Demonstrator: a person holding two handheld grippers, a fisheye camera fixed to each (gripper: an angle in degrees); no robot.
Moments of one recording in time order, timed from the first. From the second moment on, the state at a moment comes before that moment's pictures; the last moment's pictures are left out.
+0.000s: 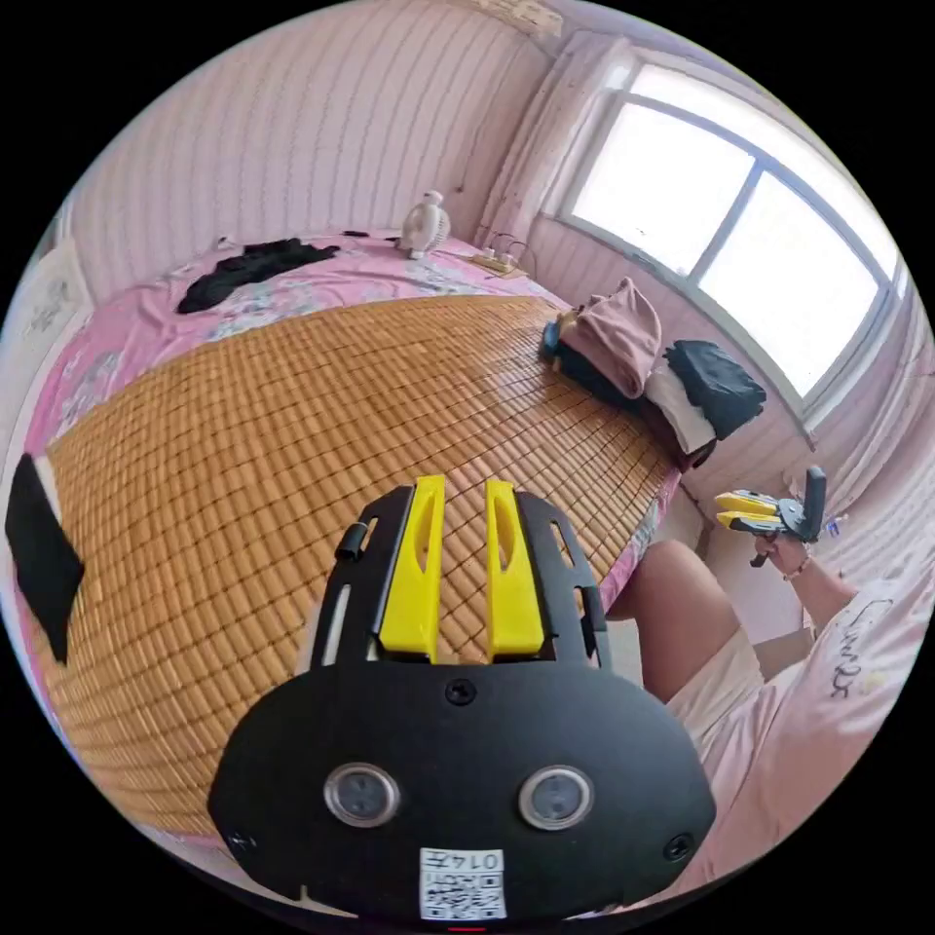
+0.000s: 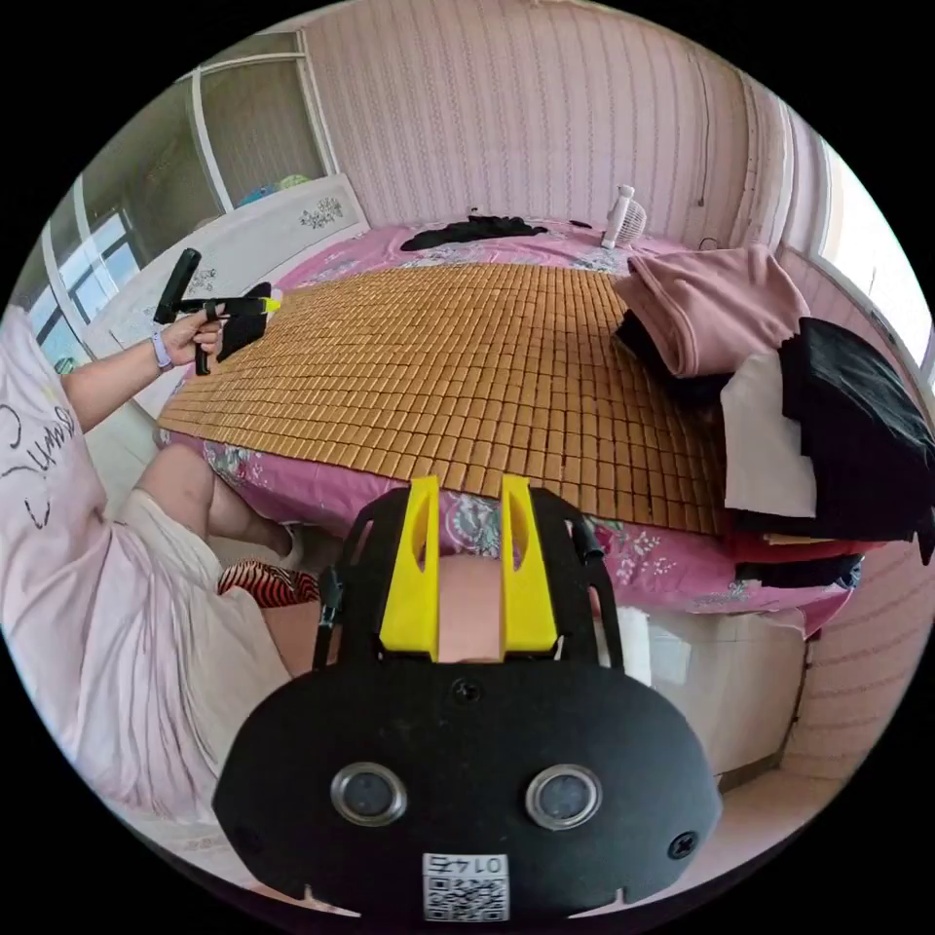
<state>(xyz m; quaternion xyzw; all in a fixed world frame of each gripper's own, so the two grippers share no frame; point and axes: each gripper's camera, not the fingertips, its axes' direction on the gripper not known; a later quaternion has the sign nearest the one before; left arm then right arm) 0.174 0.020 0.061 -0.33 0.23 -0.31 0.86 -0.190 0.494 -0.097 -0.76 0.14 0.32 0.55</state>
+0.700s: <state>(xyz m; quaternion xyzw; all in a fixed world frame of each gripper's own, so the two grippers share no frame) -0.110 0.298 -0.283 -0.32 -0.10 -0.49 0.80 -0.544 0.858 0.462 -0.68 -0.33 0.20 0.62</state>
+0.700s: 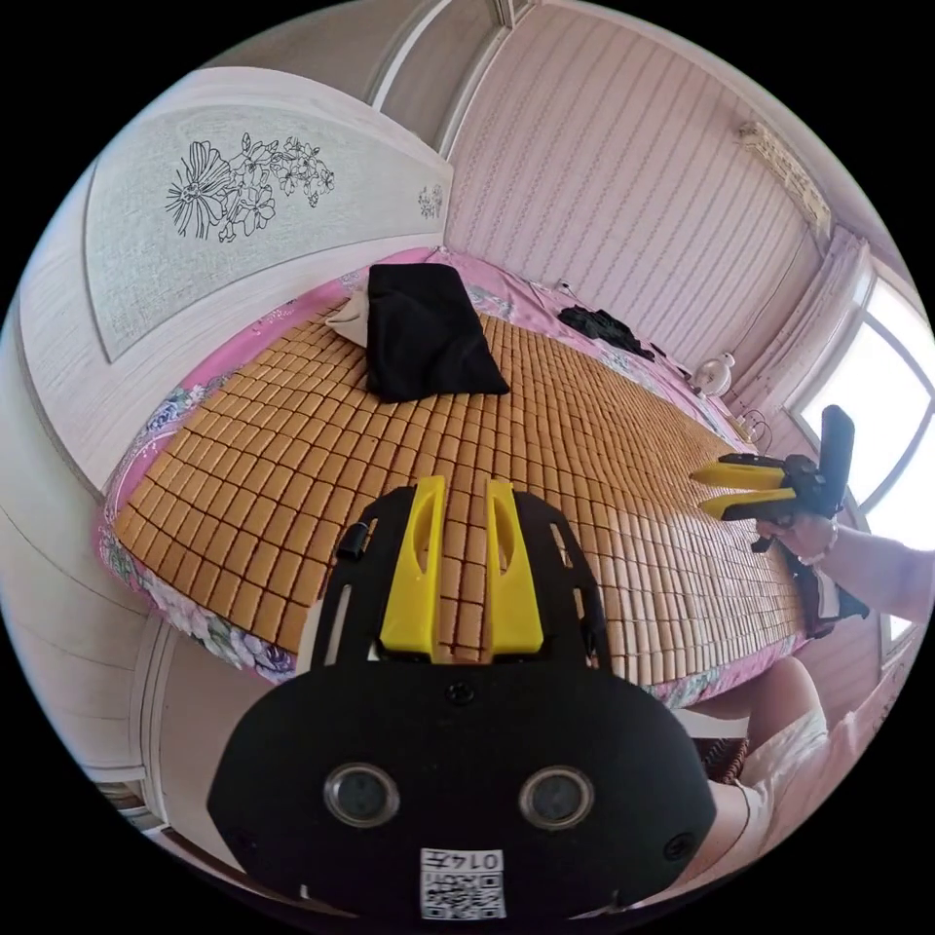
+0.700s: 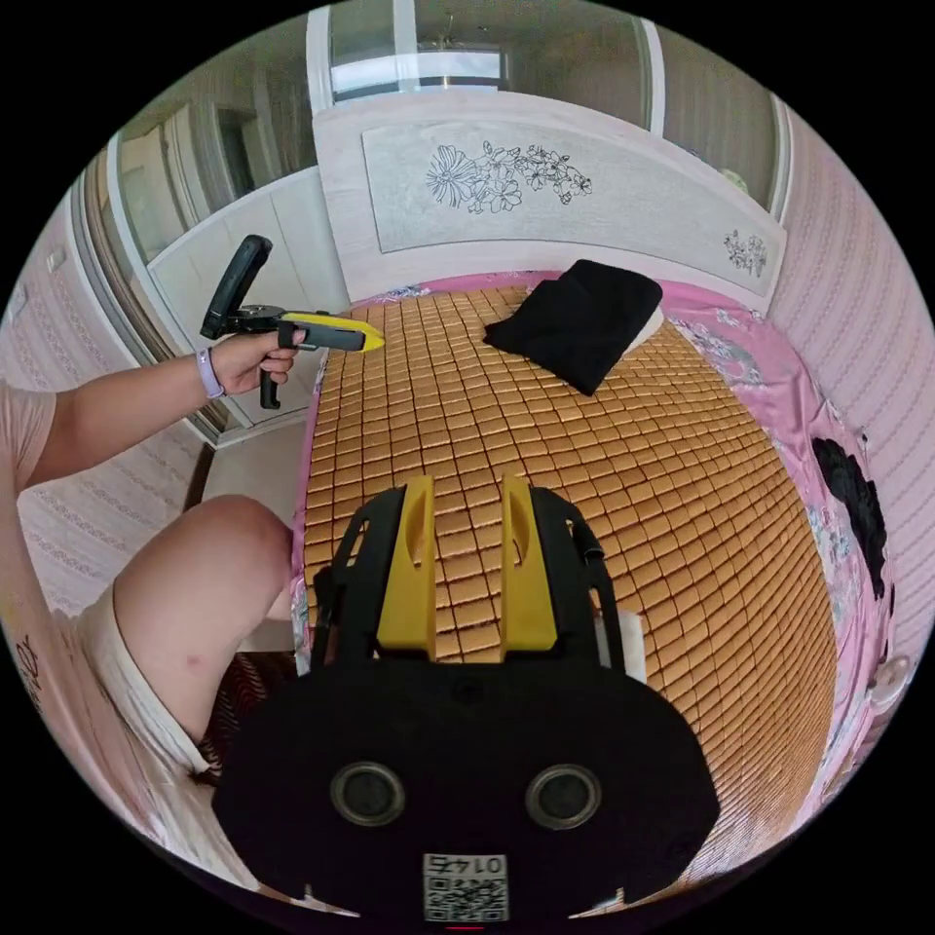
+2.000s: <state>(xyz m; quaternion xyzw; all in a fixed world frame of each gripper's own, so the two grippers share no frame) -0.127 0.159 -0.434 -0.31 -0.04 -0.44 0.84 -0.349 0.915 0.274 -0.70 -0.10 0.45 0.54</state>
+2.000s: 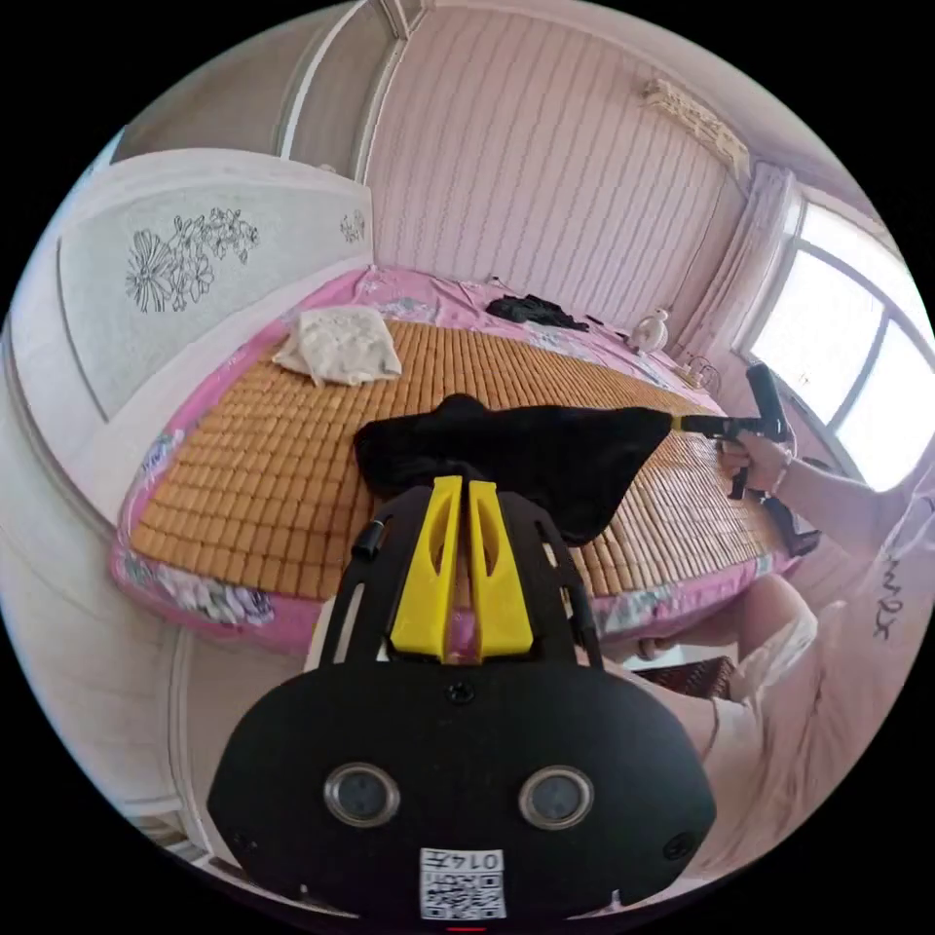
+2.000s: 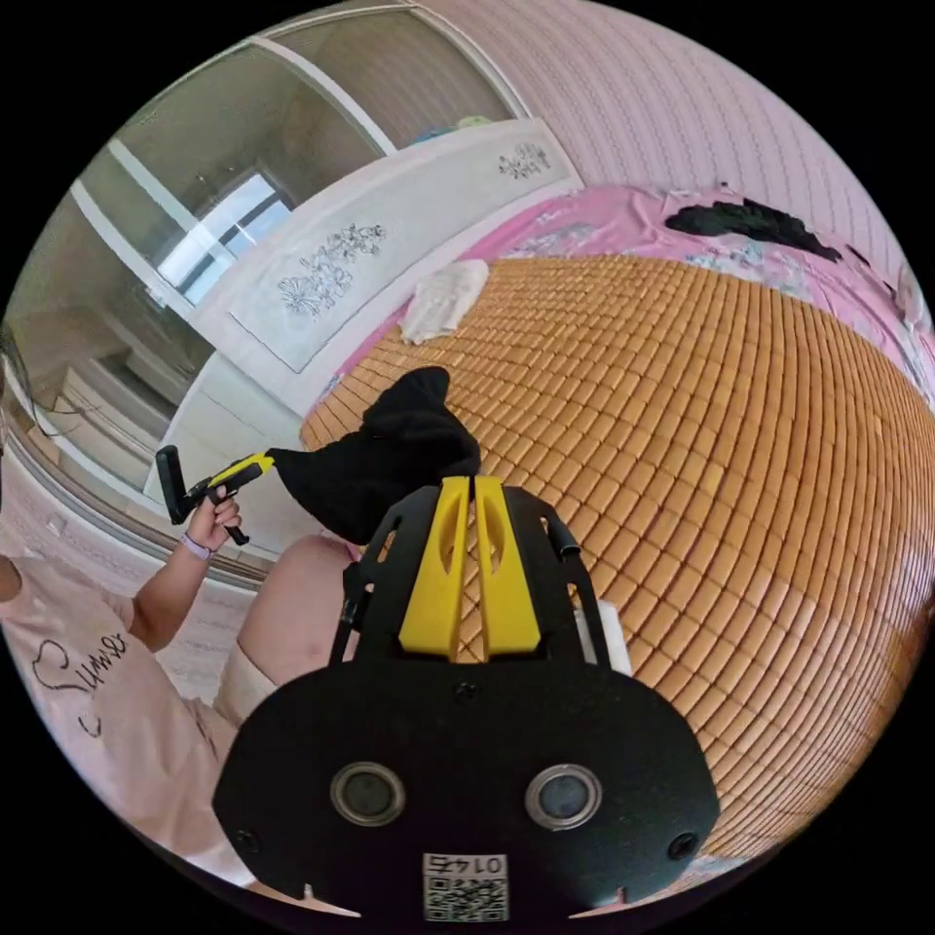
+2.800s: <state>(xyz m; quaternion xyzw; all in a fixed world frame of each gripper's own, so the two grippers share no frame) -0.038 0.003 -0.554 -0.29 -0.08 -0.54 0.79 -0.378 0.805 0.130 -0.78 -0.10 0.36 0.51</state>
